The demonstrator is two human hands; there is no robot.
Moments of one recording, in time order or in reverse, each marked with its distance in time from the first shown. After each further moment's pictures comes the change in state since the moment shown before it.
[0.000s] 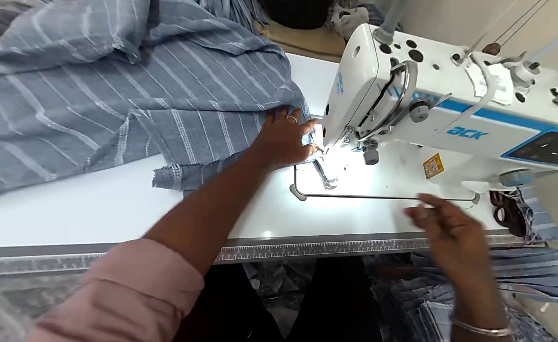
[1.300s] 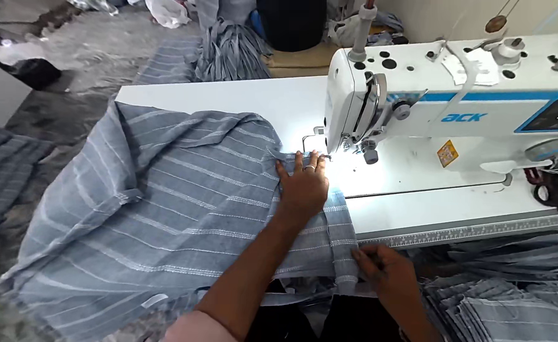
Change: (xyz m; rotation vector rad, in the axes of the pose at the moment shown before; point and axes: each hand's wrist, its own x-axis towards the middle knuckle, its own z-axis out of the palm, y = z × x) left_hand -0.062 0.066 0.038 0.204 0.029 -0.217; right_hand -0.074 -0.017 0.121 0.225 -0.015 0.100
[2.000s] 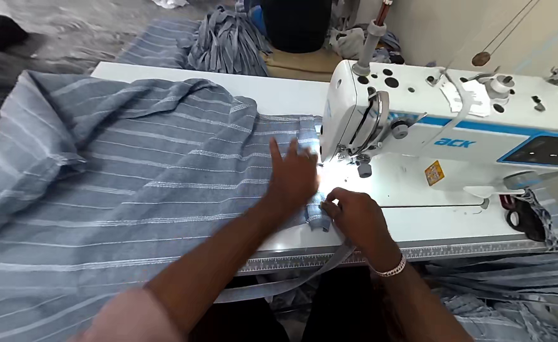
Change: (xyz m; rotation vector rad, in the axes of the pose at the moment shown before) left_hand 0.024 -0.013 -0.026 -0.071 0.121 0.128; right_hand 0.123 -0.081 -0.003 -0.519 -0.236 -0.231
